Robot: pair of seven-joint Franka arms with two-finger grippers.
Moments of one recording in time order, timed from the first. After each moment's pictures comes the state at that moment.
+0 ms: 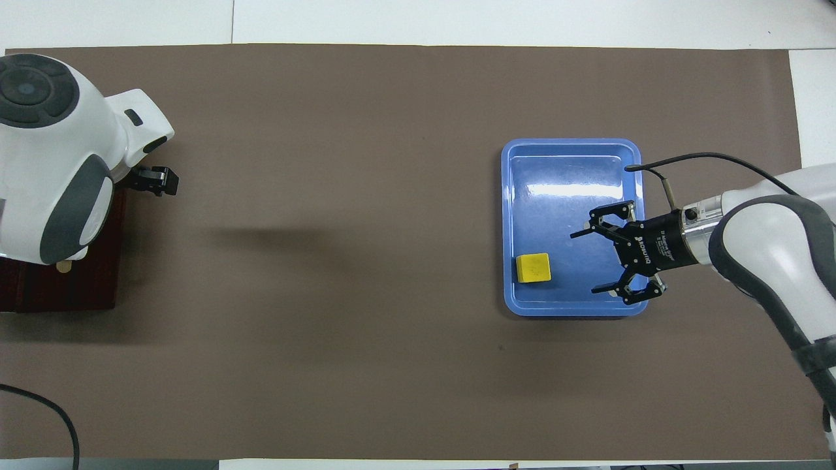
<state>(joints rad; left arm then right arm) -0.15 0.18 -0.03 -1.76 0.41 1.90 -0.14 -0.12 0.04 0.10 -2.19 0.76 1.90 0.84</state>
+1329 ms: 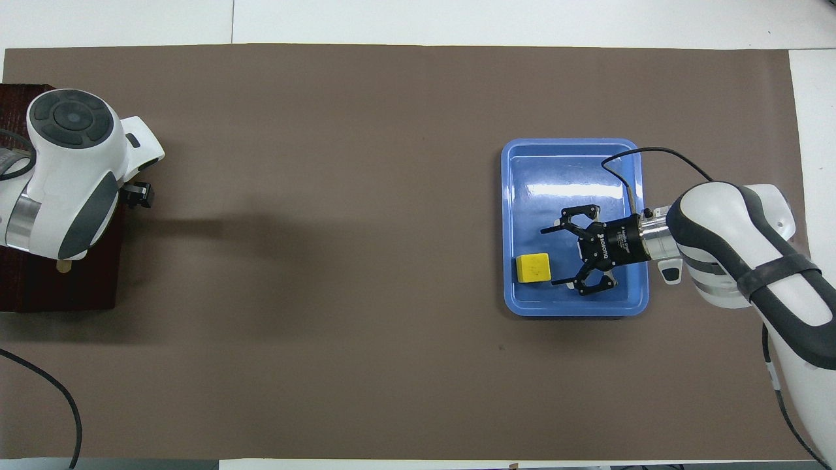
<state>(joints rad) -0.08 0.24 -0.02 -1.89 0.59 1.99 -0.14 -0.11 0.25 0.10 -2.19 0.96 1.96 0.78</state>
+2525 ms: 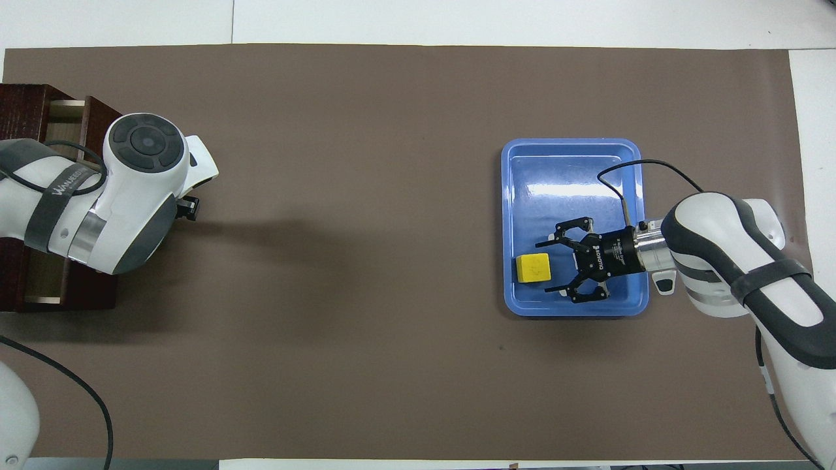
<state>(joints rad) -0.19 0.23 -0.03 -1.92 0.58 1.98 -0.18 -0.11 0.25 0.10 -2.23 1.00 1.97 0.75</state>
